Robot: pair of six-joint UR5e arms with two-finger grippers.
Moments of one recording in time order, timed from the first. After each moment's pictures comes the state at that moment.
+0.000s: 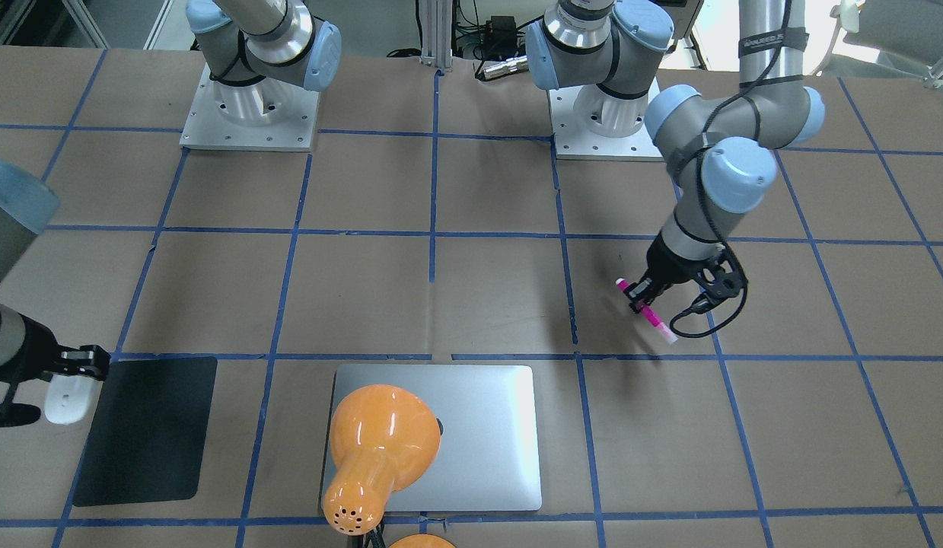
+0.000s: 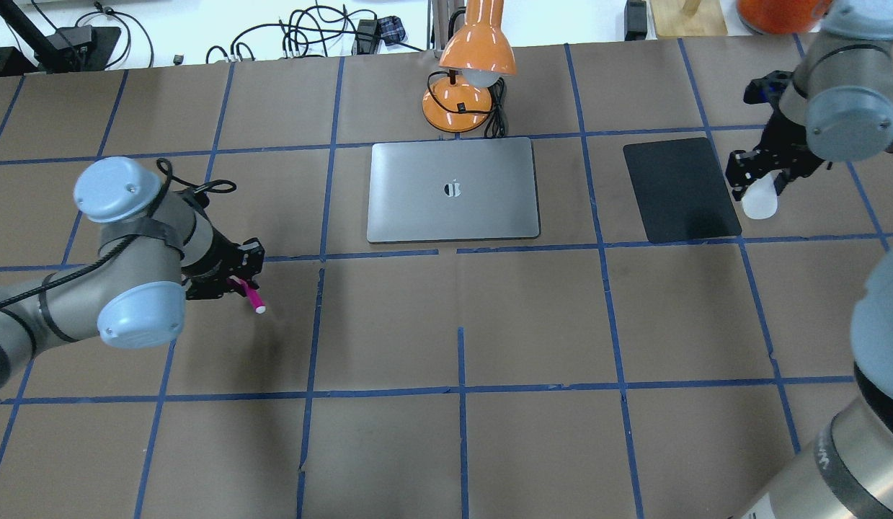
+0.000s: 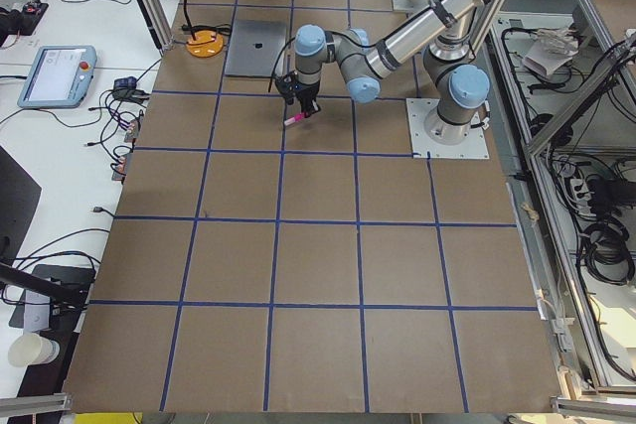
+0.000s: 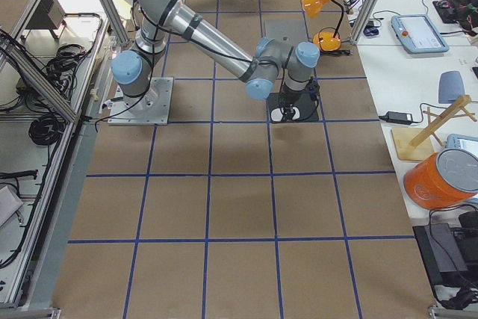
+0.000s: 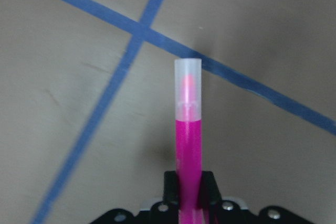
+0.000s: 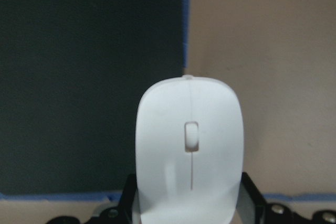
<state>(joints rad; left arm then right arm) -1.44 -1.75 -2.16 -0.76 1.54 -0.55 1.26 -1.06 1.58 -2.01 -1.67 -0.38</state>
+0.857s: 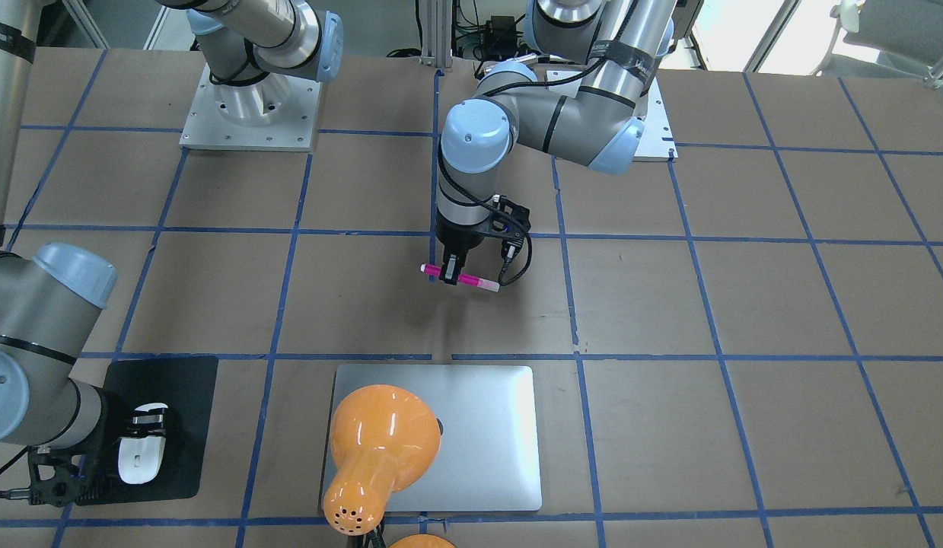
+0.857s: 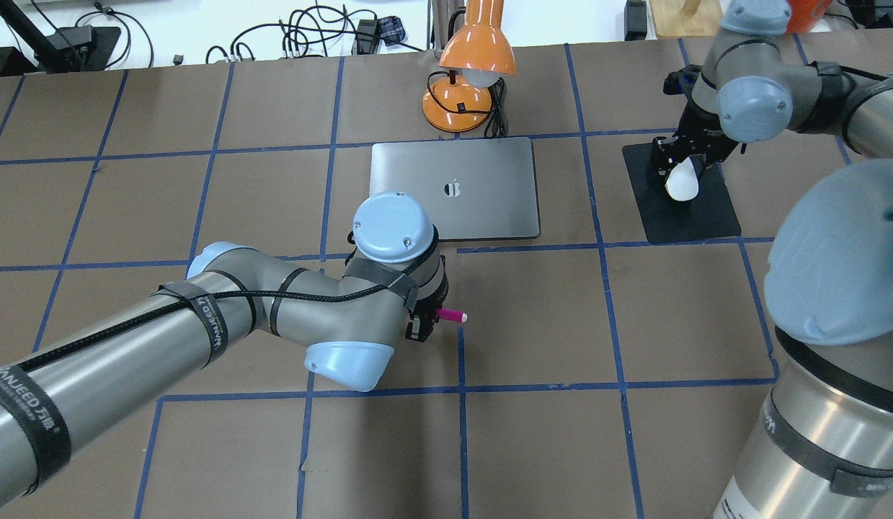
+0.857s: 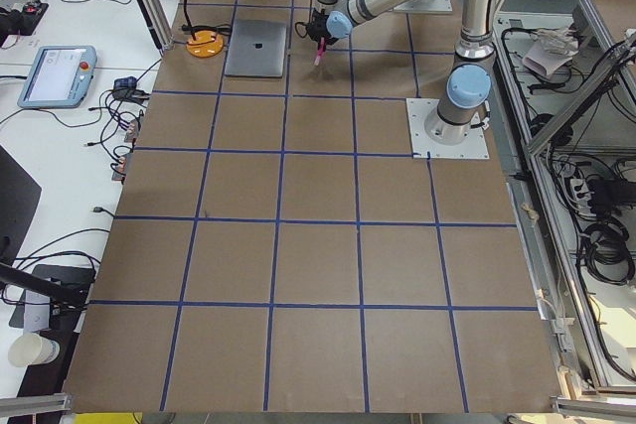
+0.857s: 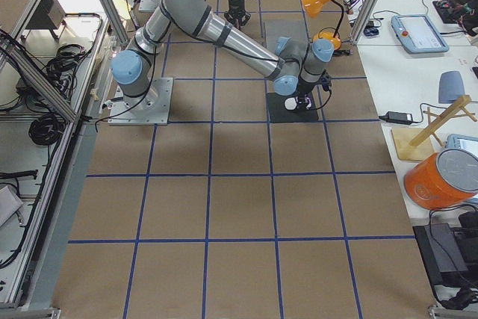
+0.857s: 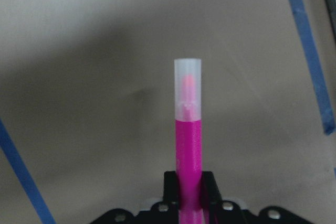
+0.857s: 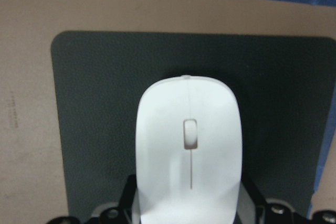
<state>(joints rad) -2.00 -1.88 -2.02 -0.75 1.54 -1.80 1.35 -0.90 1.44 -2.00 -1.61 -0.32</state>
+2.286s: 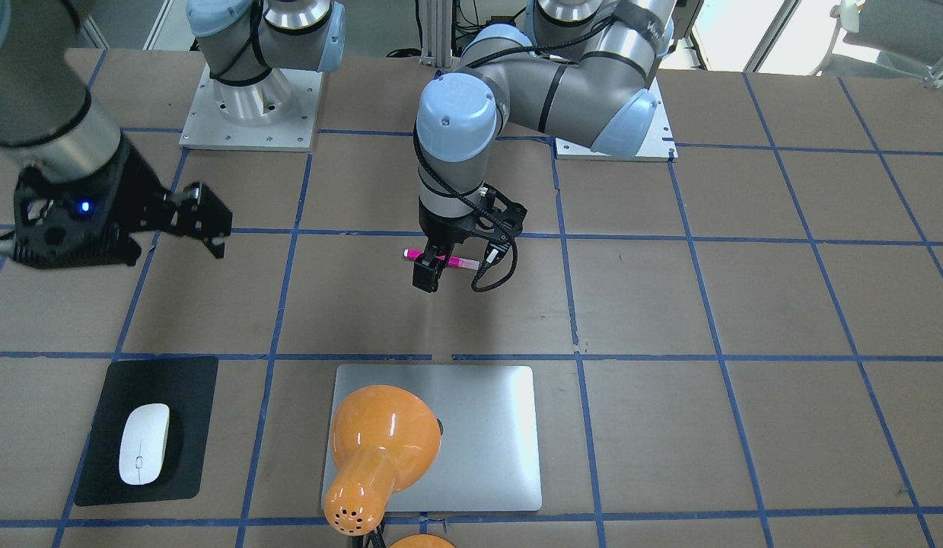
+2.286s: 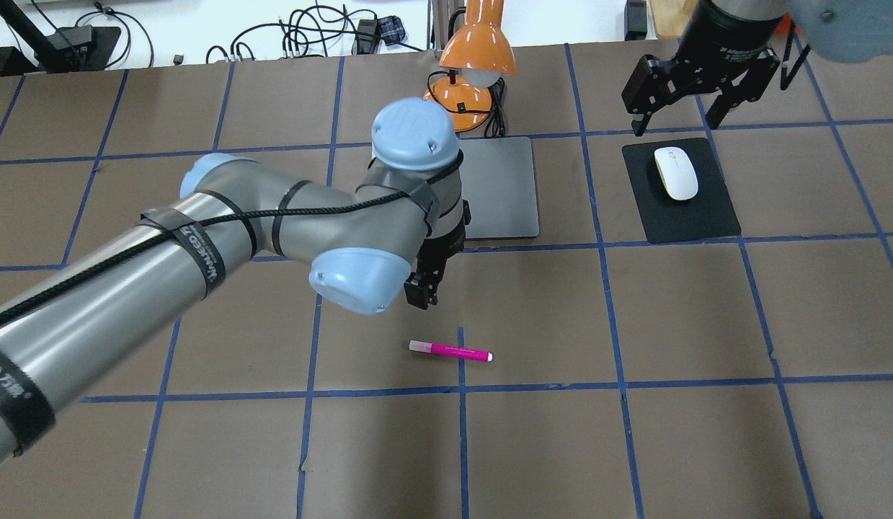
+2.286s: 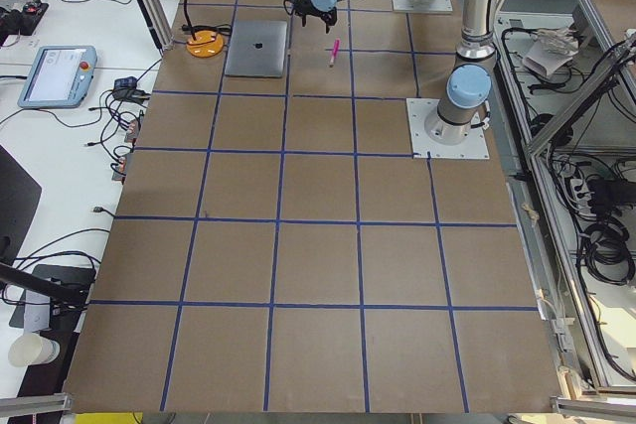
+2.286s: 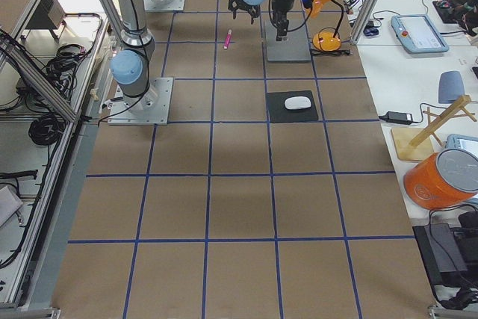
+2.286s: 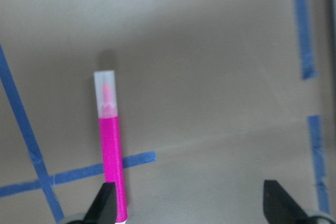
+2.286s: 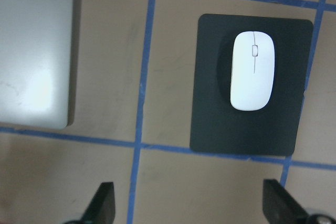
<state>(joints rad) -1.96 -1.83 -1.74 -1.17 1.53 -1.43 1.51 -1.46 1.45 -1.53 -1.52 -0.14</state>
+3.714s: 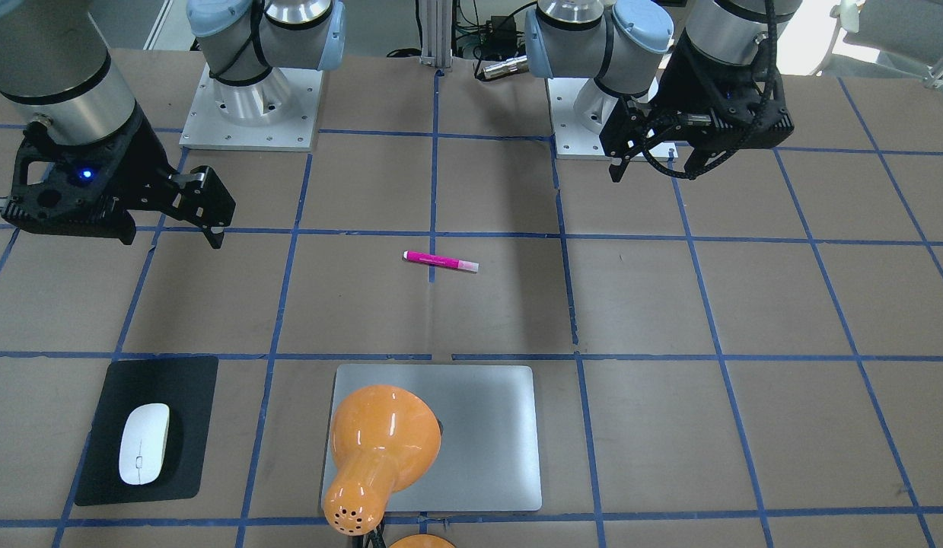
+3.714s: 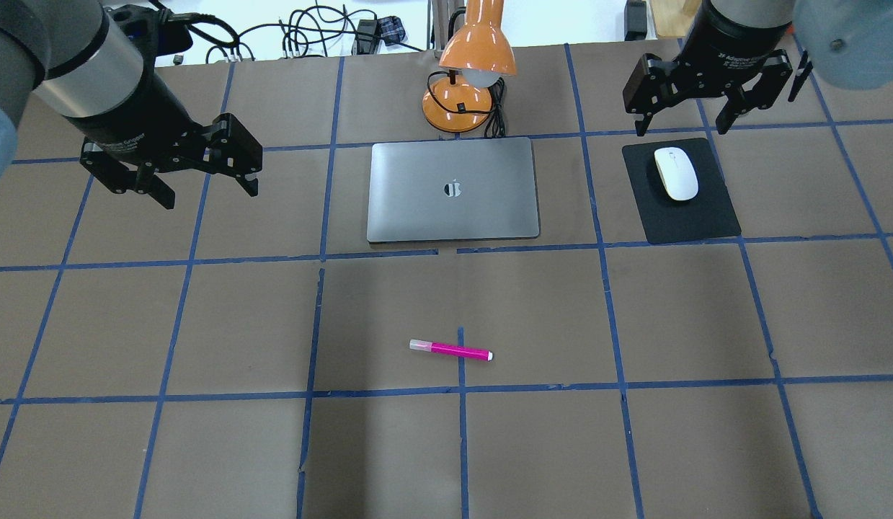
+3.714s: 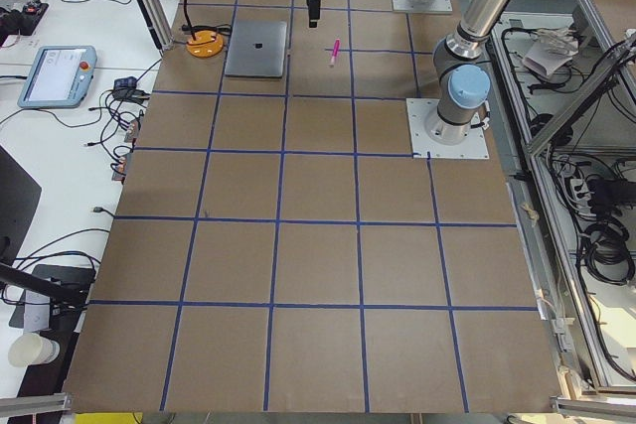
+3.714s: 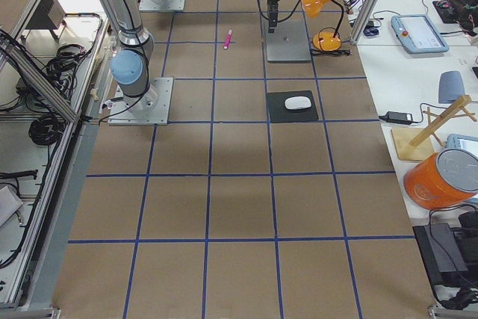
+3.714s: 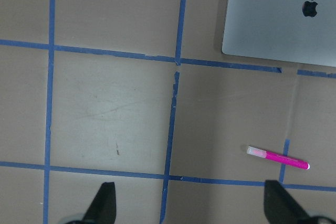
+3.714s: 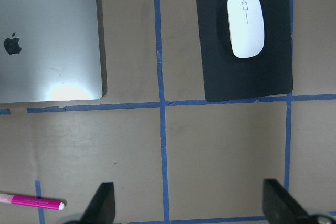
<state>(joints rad) -1.53 -1.48 -1.63 -1.57 1.54 -0.05 1.53 -1.47 1.50 -1.63 -1.59 -0.01</state>
